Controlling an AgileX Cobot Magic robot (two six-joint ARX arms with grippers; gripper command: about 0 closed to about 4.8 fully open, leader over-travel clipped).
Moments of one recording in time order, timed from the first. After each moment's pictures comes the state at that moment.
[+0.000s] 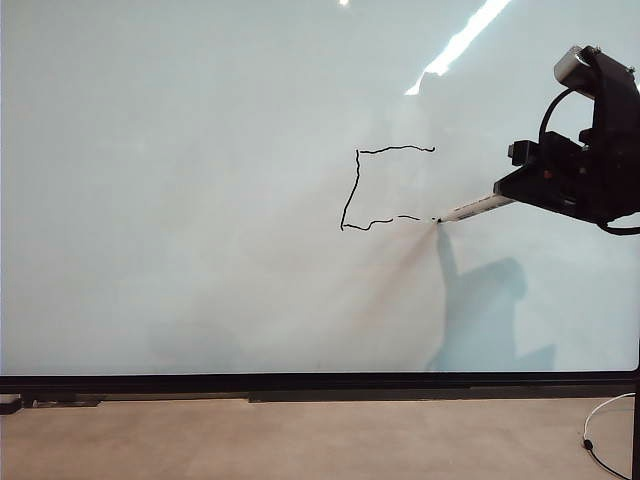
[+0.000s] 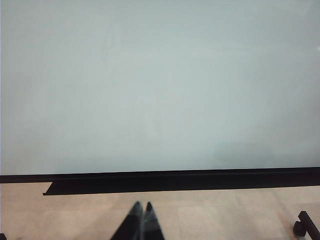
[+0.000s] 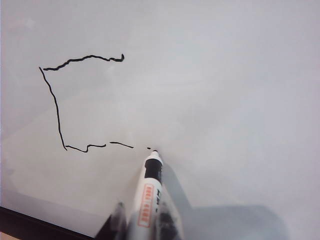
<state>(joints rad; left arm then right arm) -0.01 0.00 0.00 -0.09 0.02 -0.01 0.17 1.64 0.41 1.26 -0.31 0.18</state>
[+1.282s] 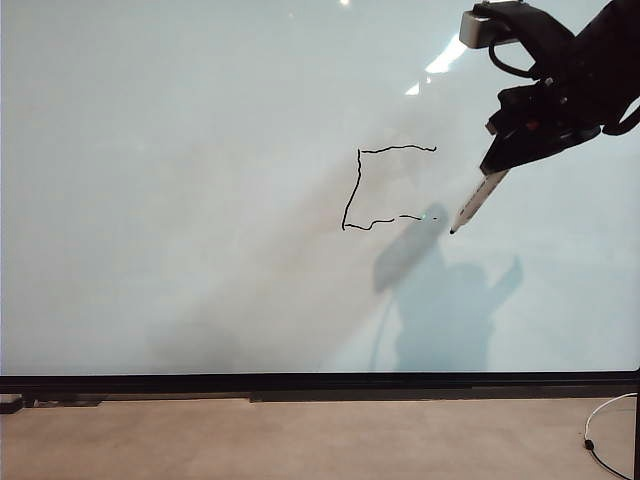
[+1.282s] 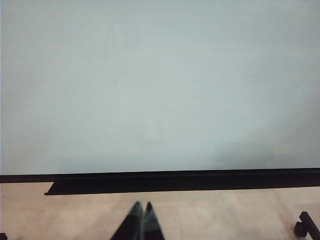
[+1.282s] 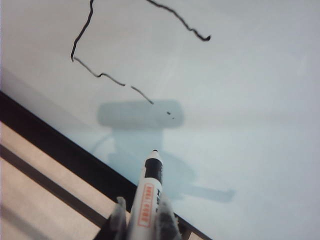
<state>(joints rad) -0.01 0.00 0.00 -0.09 0.02 -0.01 0.34 1.25 0.72 0.12 -0.07 -0.38</state>
